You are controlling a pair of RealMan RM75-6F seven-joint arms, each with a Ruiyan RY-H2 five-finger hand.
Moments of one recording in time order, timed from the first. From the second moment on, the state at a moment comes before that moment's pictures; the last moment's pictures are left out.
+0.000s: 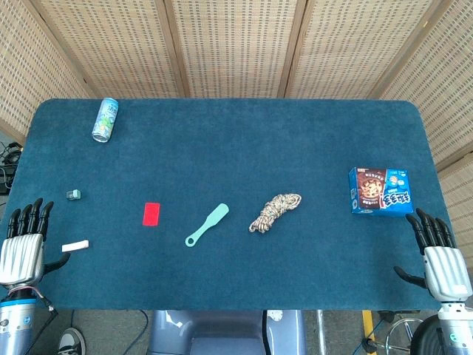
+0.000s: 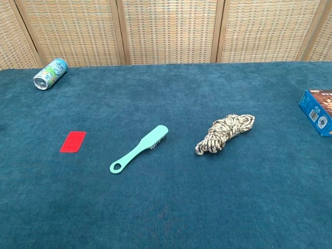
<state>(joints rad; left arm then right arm) -0.10 -1.28 -0.09 -1.78 1.34 1.54 0.45 0.06 -1.14 0.06 -1.57 -1.52 1.50 0.06</state>
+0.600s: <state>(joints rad) -0.10 -1.28 -0.09 -1.78 1.33 1.53 0.45 0.07 -1.14 0.06 -1.57 -1.52 1.49 0.06</state>
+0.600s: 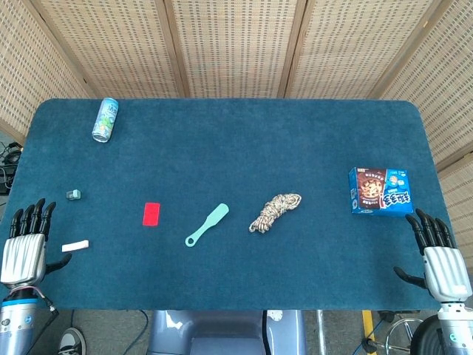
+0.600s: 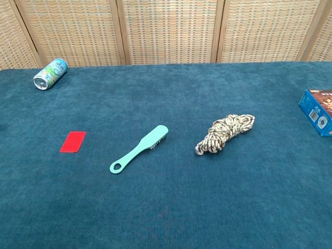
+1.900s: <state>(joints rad) -0.29 -1.45 -0.16 -1.62 1.21 1.27 0.54 0.08 -1.15 0.06 -1.55 -1.49 1.44 0.11</state>
